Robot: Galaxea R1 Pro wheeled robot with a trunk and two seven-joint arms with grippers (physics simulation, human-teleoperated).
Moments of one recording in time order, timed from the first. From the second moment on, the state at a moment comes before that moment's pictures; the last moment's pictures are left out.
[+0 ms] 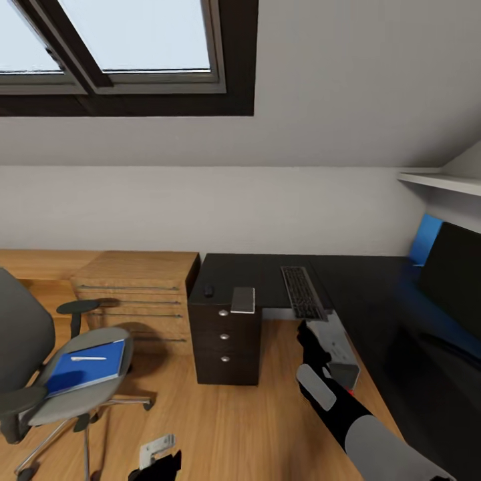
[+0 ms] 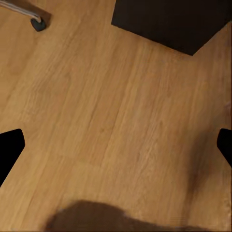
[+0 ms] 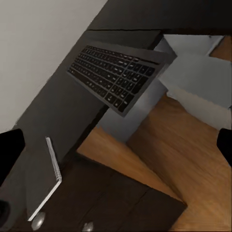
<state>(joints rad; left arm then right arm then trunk) -0.20 0.08 -0.42 -0.73 0.70 0.04 0.27 -0.66 0.01 0.46 -0.63 -1.16 -0.50 -0.38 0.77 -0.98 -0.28</state>
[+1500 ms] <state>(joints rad) -0.21 0.12 -0.19 -1.32 0.88 0.62 0.27 -0.66 -0.10 0.35 -0.63 -1.55 -0.36 -0.19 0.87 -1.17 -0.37</state>
